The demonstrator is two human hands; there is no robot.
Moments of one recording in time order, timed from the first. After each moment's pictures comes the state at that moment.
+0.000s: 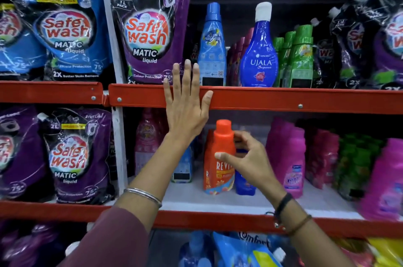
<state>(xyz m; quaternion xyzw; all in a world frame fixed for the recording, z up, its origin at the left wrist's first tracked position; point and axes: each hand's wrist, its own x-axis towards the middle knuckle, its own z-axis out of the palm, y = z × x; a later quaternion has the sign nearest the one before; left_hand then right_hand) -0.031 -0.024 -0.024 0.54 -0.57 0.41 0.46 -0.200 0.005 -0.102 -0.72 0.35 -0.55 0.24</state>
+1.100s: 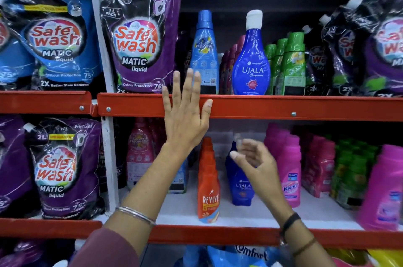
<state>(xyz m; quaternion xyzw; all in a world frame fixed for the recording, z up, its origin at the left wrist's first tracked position) -0.048 -0.026 -0.020 0.52 -0.58 0.42 0.46 -0.226 -0.008 -0.113 -0.66 0.34 -0.63 0.25</state>
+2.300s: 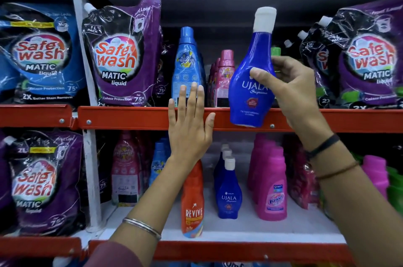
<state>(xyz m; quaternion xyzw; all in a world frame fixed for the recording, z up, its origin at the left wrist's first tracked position) -0.096 -0.042 -0.026 0.51 -0.57 0.45 0.46 -0.289 0.008 0.060 -0.65 0.21 -0.72 0.14</state>
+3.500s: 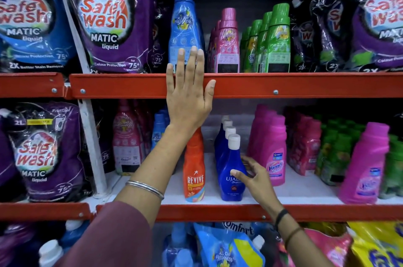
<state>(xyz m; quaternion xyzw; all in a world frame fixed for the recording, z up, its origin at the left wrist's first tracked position) -0.093 -0.044 -0.027 0.49 -0.57 0.46 0.47 -0.279 -0.065 -0.215 -0.66 0.41 -0.54 0.32</state>
